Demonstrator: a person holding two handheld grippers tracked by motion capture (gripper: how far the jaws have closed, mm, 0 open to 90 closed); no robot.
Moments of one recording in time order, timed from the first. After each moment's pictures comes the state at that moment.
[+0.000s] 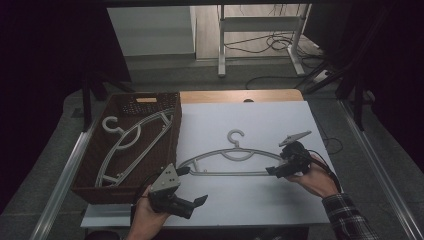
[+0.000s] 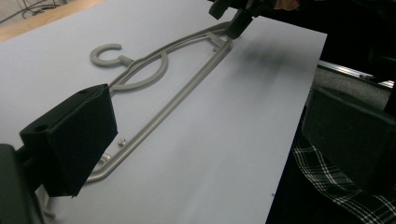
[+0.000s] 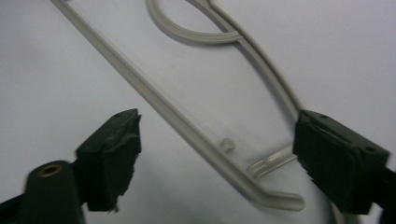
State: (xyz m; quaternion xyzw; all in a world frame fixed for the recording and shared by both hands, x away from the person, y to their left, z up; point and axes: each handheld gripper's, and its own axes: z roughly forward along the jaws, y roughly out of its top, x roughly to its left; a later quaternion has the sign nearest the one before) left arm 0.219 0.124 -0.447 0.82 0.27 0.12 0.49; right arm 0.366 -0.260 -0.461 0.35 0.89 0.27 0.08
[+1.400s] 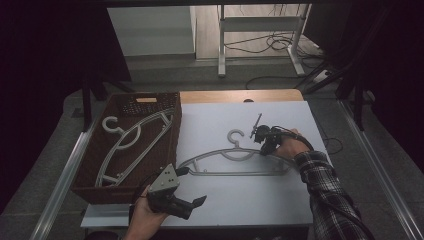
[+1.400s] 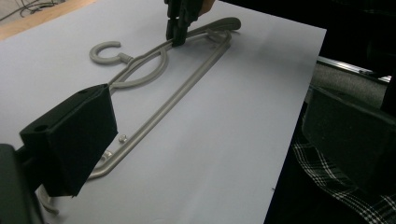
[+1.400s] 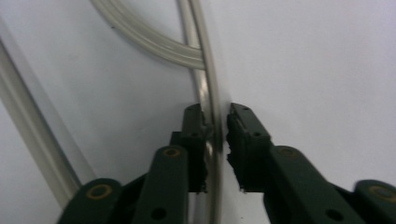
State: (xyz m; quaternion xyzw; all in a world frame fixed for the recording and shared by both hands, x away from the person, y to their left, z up) left arm 0.218 0.126 -0.446 0.82 0.27 0.12 0.49; right arm 0.464 -0.193 -0.489 0.15 0.99 0.04 0.06
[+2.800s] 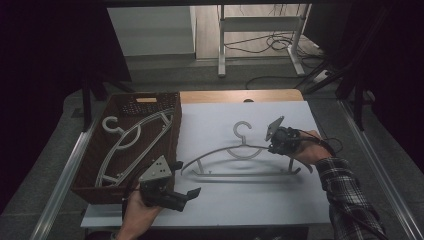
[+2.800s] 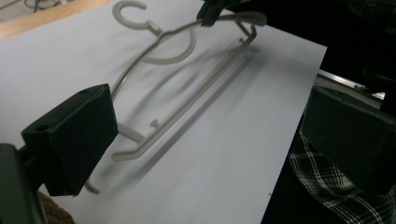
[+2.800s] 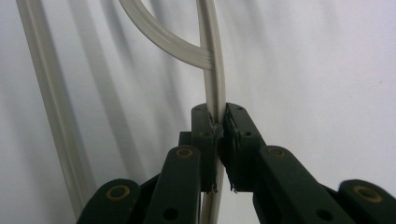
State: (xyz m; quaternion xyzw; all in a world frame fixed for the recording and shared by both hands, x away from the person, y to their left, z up) left arm 0.226 0.140 -0.426 0.81 0.30 0.11 0.49; right arm 0.418 -0.233 -0.440 0.09 0.98 0.14 0.13
